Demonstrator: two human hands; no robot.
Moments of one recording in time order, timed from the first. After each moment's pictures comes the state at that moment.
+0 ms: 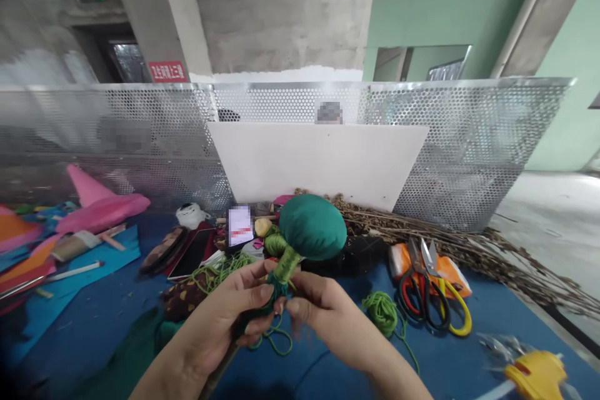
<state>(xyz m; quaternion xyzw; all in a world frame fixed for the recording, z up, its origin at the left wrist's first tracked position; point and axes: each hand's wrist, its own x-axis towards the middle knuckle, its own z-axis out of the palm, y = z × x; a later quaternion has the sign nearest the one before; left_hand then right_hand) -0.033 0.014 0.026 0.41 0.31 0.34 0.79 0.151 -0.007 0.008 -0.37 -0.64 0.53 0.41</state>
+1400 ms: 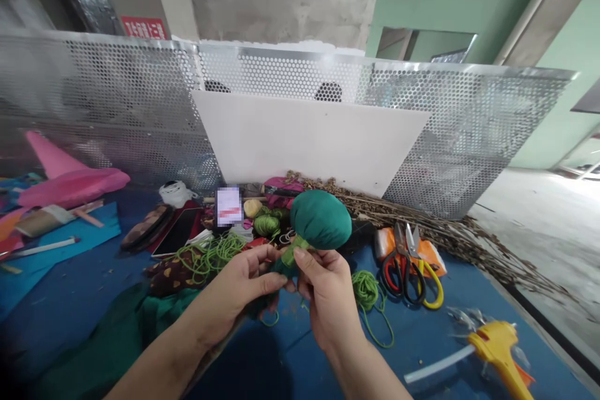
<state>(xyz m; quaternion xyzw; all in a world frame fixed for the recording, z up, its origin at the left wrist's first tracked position) -0.012 0.022 0.005 0.52 0.35 0.32 0.71 0.128 -0.008 0.000 -0.38 -0.27 0.57 0.68</state>
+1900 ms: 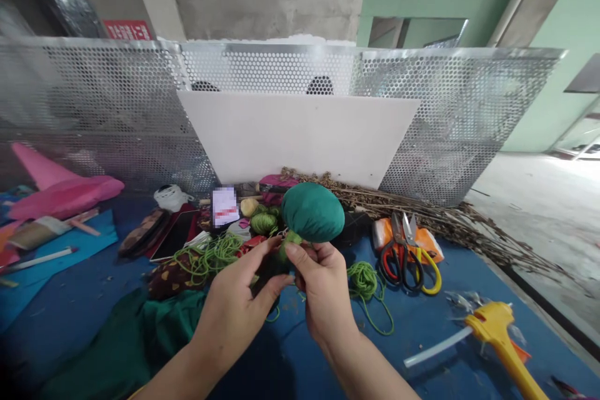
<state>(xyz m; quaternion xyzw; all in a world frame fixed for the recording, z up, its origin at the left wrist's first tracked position) -0.002 -0.004 0.006 0.77 0.46 0.37 0.22 0.126 -0.007 -0.007 -0.39 -0.24 0.55 0.70</state>
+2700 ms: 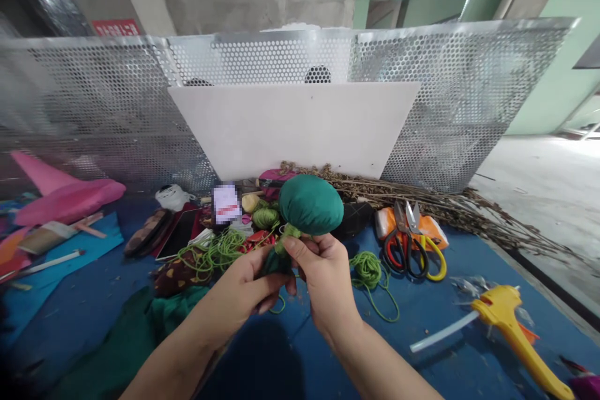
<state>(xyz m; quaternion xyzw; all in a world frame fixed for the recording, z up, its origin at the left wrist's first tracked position) -0.004 0.007 0.015 0.58 0.36 0.28 0.68 0.123 -0.008 -0.004 -0.40 -0.27 0.53 0.69</state>
